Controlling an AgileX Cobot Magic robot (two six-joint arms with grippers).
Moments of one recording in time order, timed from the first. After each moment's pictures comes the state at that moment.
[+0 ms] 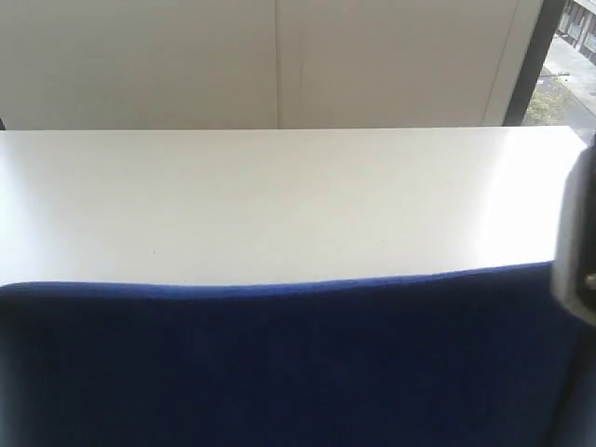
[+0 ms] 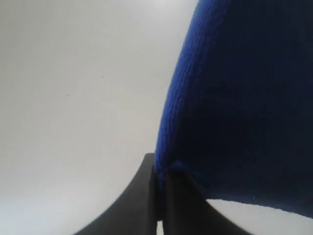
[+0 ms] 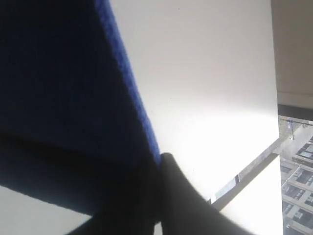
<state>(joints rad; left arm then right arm) -0.30 0.77 -0.75 -0.33 0.99 1.07 0.63 0.87 -0.88 -0.47 1.15 -0.52</state>
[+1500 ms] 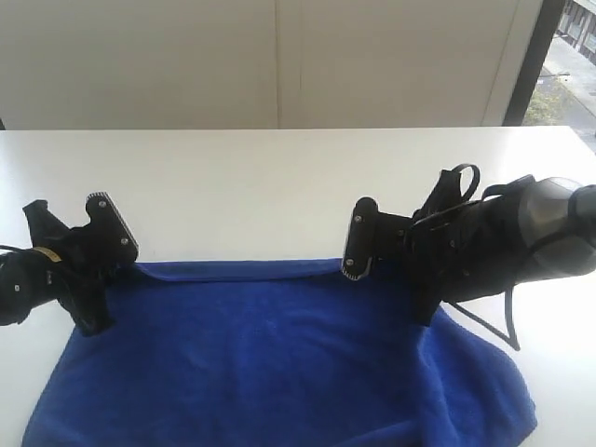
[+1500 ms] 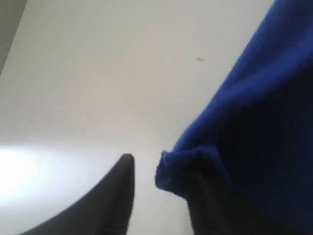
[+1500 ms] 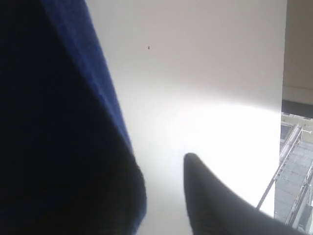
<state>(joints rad) -0.30 1.84 -0.65 -0.34 -0.49 1.15 0.43 1.83 -0.88 -1.53 0.53 0.62</state>
